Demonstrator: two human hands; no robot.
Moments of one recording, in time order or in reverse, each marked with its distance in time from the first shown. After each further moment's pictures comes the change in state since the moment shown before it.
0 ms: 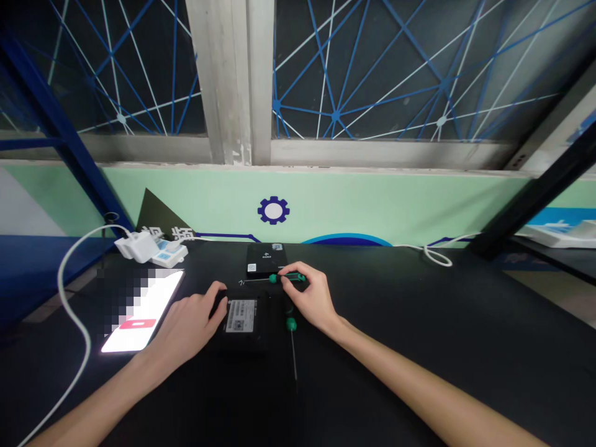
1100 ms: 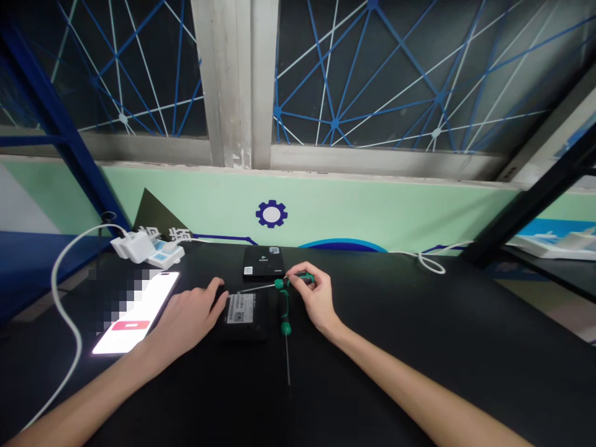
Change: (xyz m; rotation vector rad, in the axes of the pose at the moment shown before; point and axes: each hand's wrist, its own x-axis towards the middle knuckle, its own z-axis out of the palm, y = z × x) left_hand 0.012 0.005 -0.004 0.105 0.023 0.005; right_hand 0.001 0.008 -0.009 0.228 0.084 0.156
